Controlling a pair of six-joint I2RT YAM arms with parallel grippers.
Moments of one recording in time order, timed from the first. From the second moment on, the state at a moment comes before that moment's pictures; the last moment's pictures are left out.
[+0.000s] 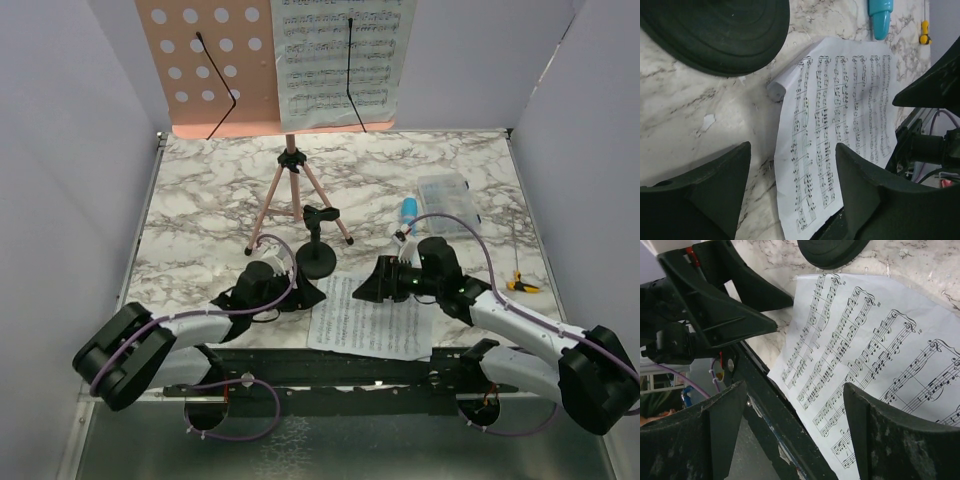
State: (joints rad) left arm -0.69 1.16 0.18 0.50 0.22 -0.84; right arm 0.59 1.07 0.42 0.07 -0.51 0.68
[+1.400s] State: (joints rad) left arm -0.71 0.89 0.67 0.12 0.57 -0.39; right arm 0.59 0.67 0.62 -0.17 -0.36 0.39
